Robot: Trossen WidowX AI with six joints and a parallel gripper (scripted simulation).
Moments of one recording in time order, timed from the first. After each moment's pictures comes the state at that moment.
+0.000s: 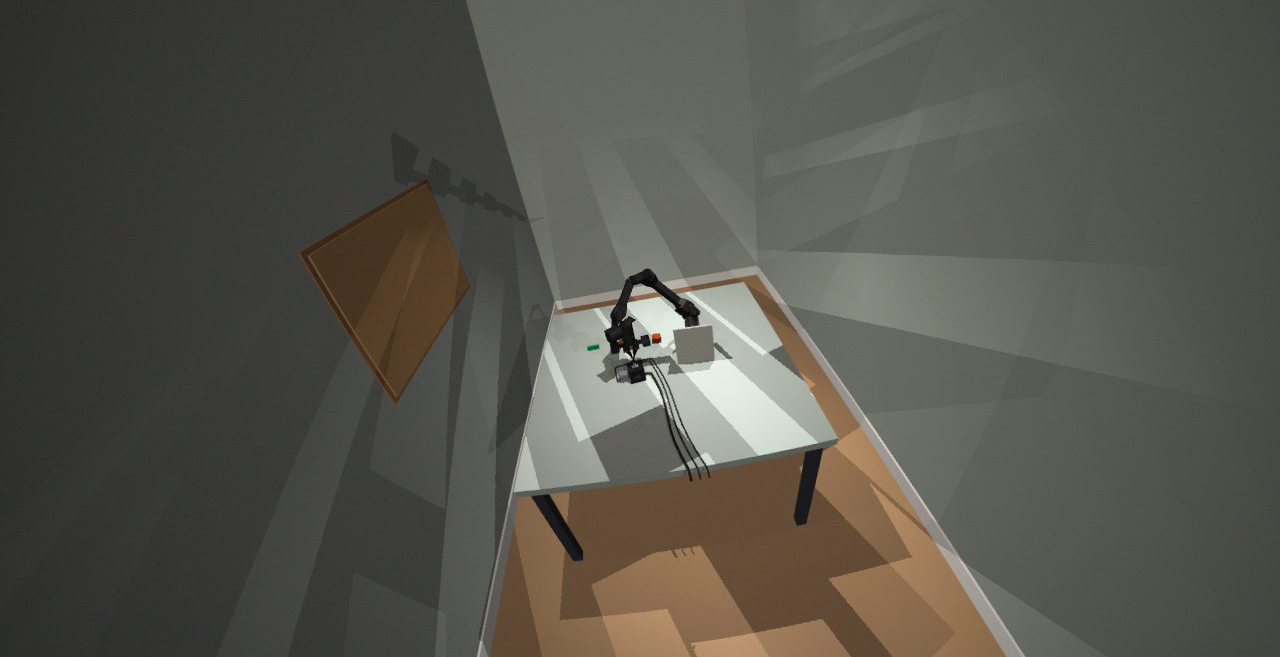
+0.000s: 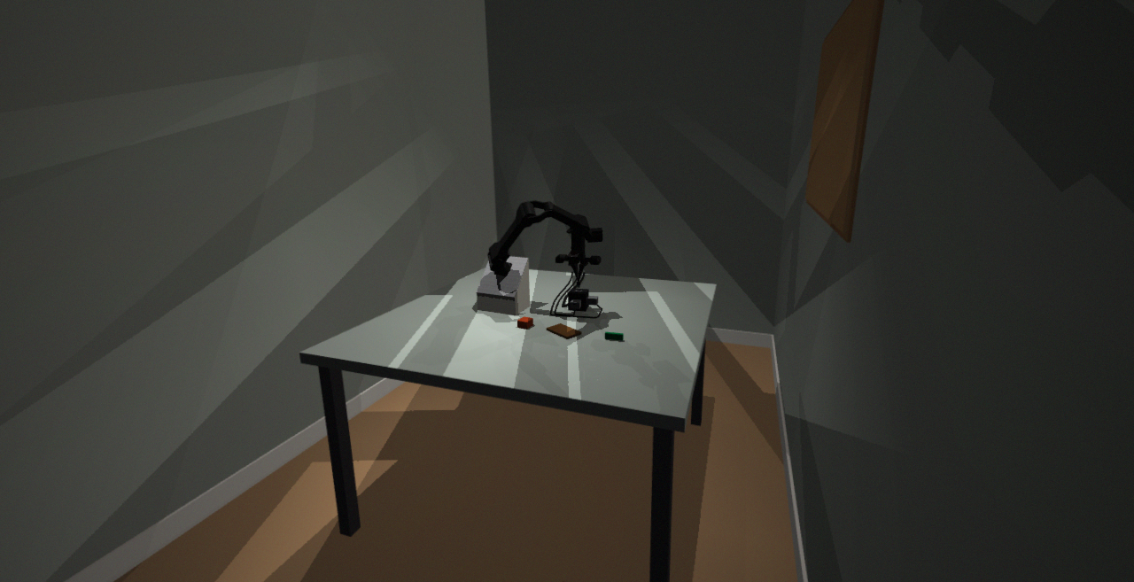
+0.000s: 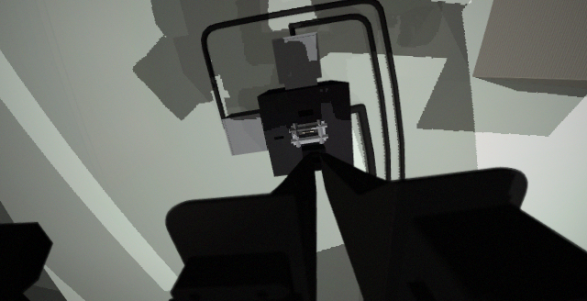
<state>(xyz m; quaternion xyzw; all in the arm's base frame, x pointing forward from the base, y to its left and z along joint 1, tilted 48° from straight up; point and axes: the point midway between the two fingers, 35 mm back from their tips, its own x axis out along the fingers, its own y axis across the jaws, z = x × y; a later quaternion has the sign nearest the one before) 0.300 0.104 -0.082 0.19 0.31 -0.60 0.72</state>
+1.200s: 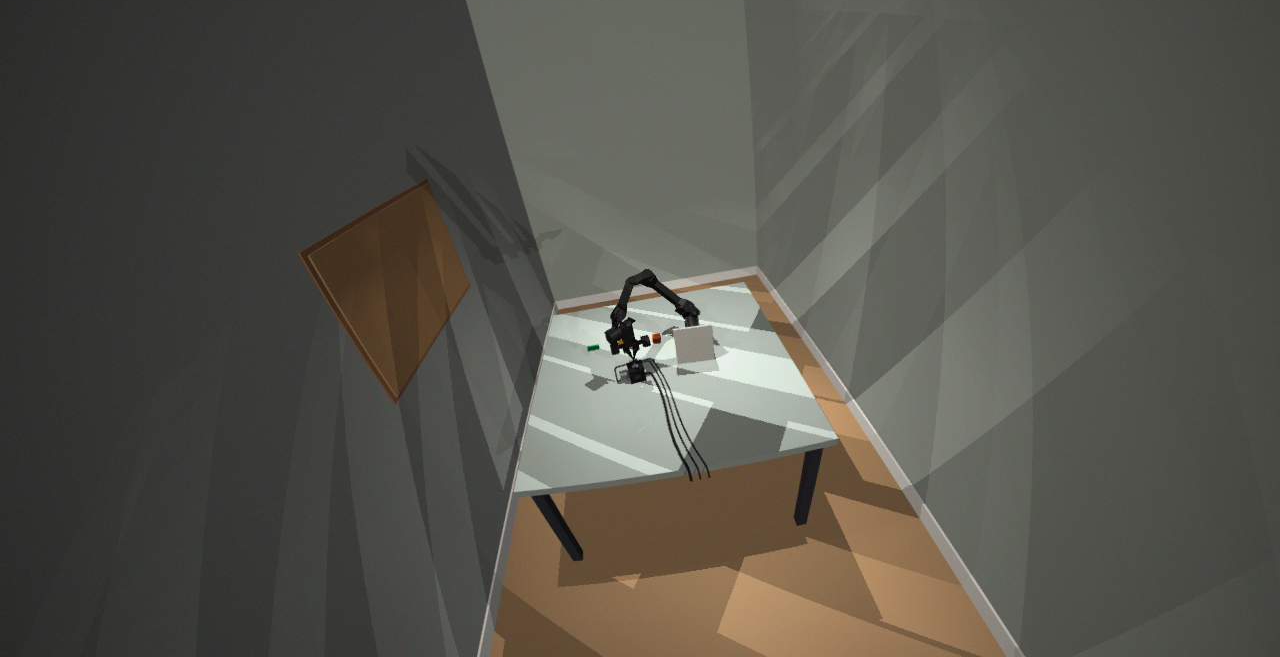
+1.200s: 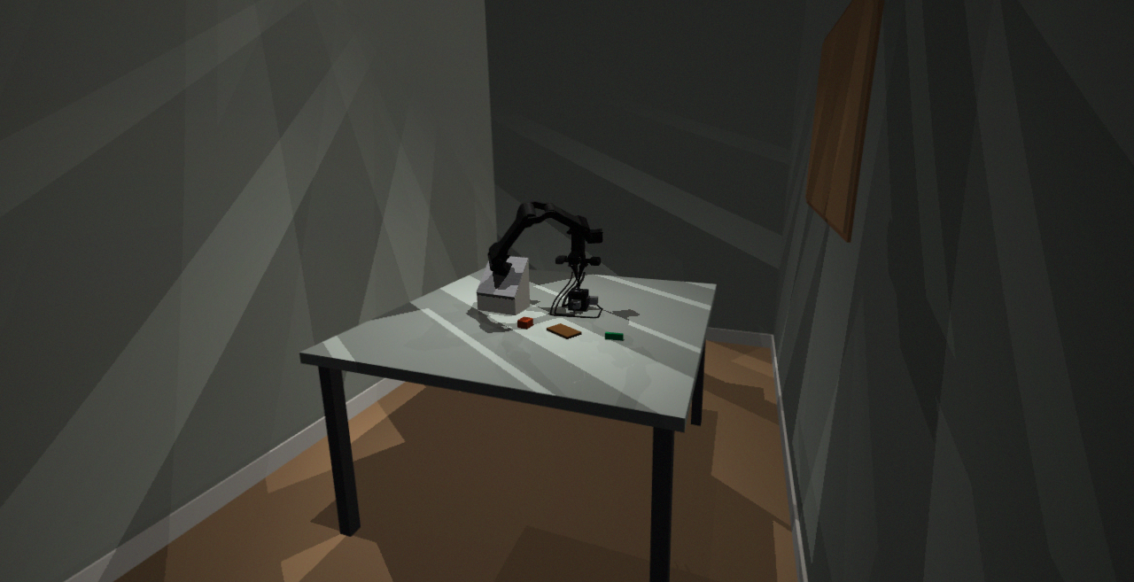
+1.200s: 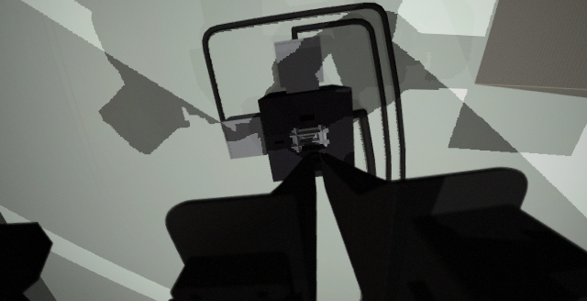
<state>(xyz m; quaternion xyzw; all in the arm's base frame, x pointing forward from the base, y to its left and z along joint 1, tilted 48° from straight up) 0.301 0.099 -0.083 0.17 0.31 -0.59 0.72</state>
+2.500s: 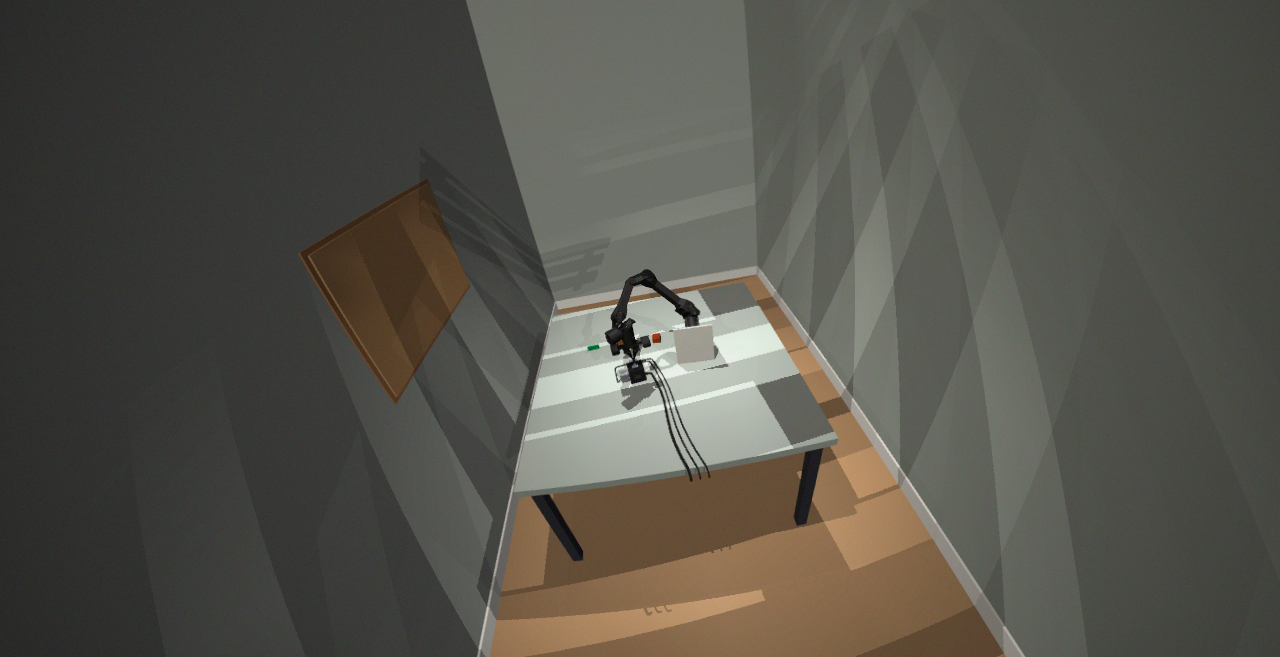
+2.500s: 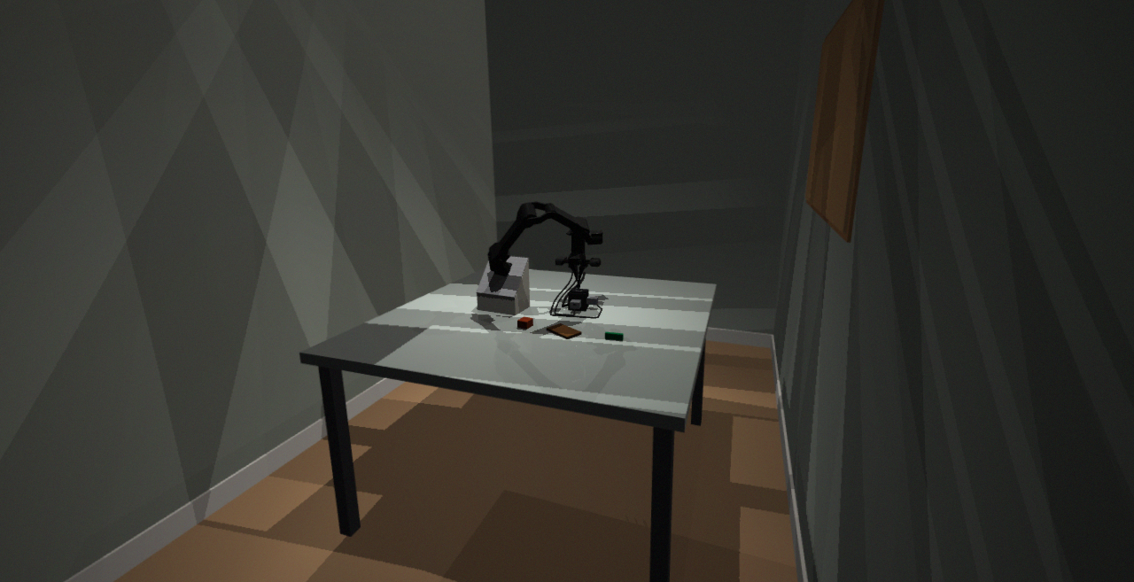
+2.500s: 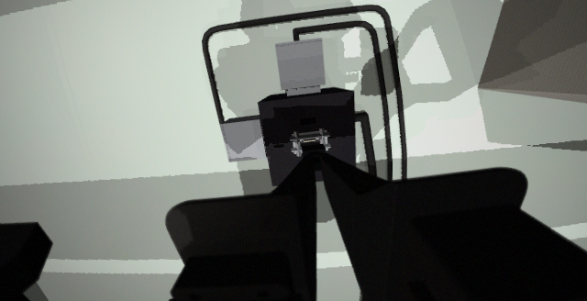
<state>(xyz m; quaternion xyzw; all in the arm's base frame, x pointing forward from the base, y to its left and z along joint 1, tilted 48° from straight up) 0.302 0.095 -0.086 0.17 0.31 -0.59 0.72</state>
